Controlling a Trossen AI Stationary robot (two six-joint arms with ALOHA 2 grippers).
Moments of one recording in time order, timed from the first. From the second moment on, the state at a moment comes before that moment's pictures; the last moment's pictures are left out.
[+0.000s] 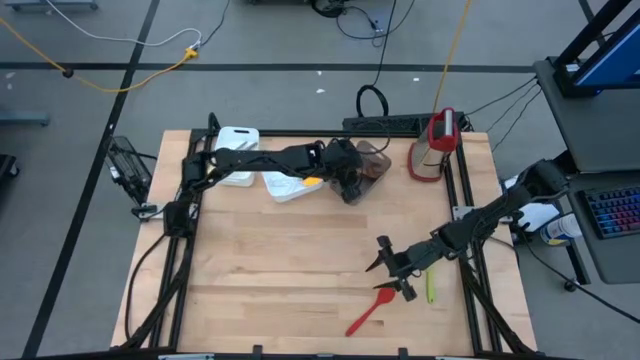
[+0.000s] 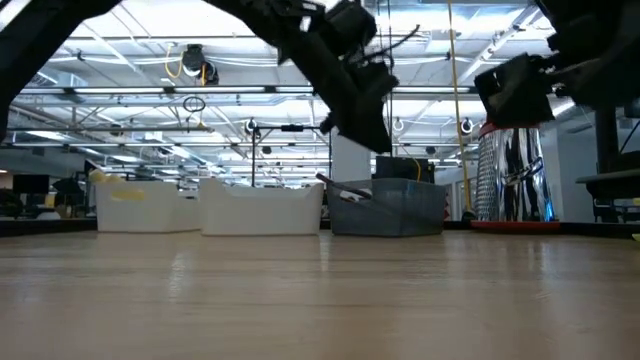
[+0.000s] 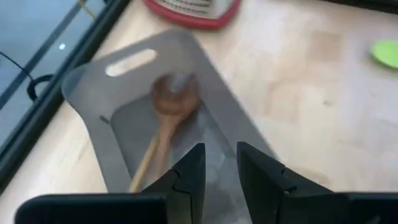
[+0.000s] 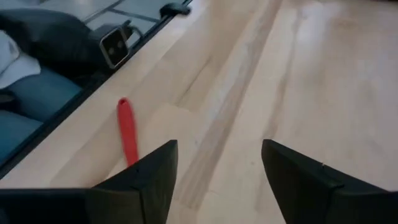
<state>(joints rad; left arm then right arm) 0.22 2.08 1.73 -0.42 -0.07 -0.05 0.51 1.32 0.45 0.39 0.07 0.07</state>
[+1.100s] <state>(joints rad) -0.06 1.71 1.73 -0.78 -0.38 -0.17 0.65 1.87 0.64 0.54 0.03 0.21</state>
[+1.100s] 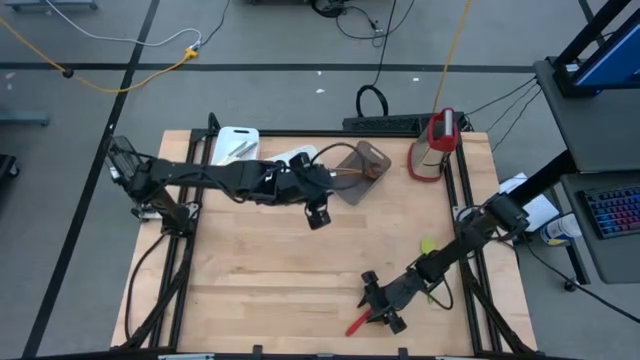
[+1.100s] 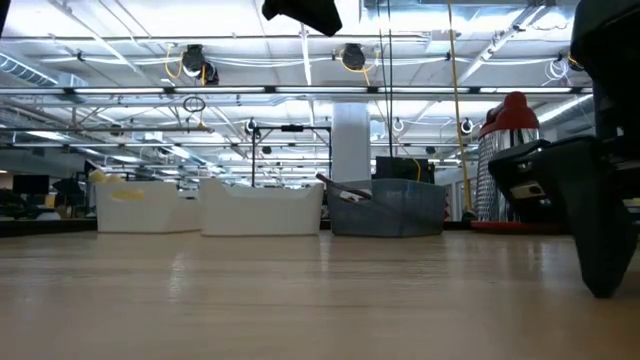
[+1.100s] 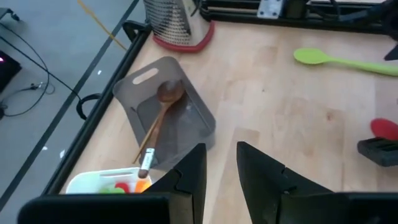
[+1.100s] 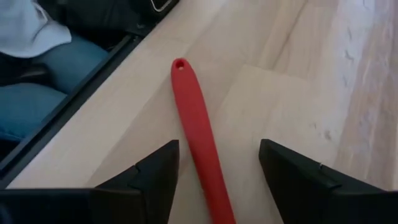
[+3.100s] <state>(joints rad) -0.40 1.70 1.71 -1.23 -0.79 -0.49 0.25 1.33 0.61 0.22 0.02 -0.39</state>
